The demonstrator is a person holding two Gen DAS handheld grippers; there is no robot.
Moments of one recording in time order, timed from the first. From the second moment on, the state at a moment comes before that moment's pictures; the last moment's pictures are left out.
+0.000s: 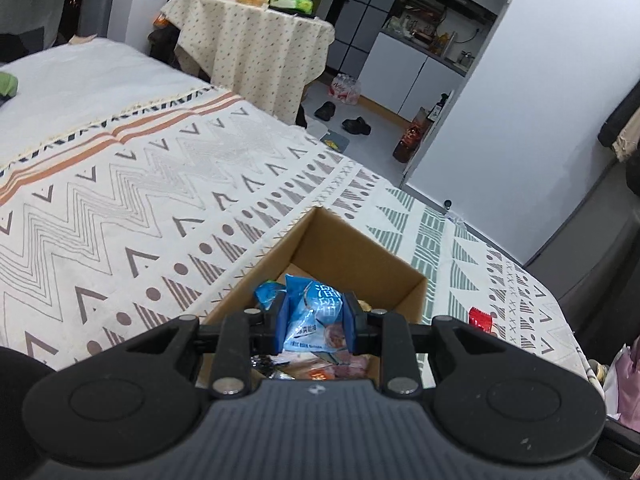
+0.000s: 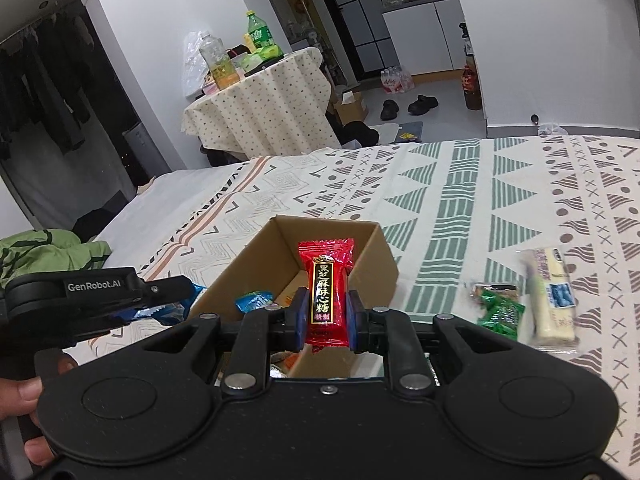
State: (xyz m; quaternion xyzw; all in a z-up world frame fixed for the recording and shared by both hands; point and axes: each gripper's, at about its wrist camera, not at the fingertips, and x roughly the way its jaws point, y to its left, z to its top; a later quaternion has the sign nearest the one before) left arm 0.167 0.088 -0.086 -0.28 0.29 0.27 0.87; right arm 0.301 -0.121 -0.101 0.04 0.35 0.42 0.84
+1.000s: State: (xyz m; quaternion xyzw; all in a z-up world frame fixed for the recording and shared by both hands) left arm 0.157 0.109 -0.090 -0.27 0.35 0.30 0.84; right arm 0.286 -0.087 -0.085 0.00 0.35 0.42 0.84
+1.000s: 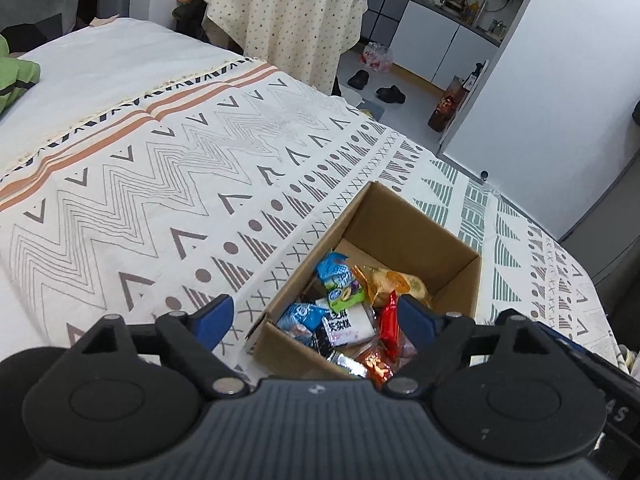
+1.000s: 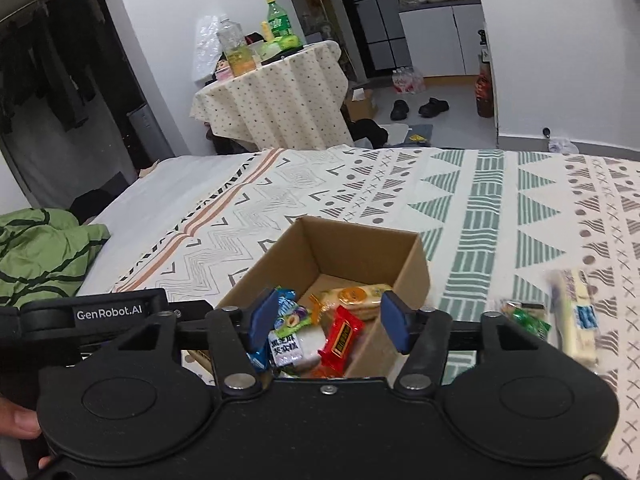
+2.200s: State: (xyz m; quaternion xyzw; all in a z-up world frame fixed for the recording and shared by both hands) left arm 0.170 -0.018 -0.053 -0.19 0.32 0.24 0.90; right arm 0.292 -0.228 -0.070 0.06 0.34 0.38 0.86
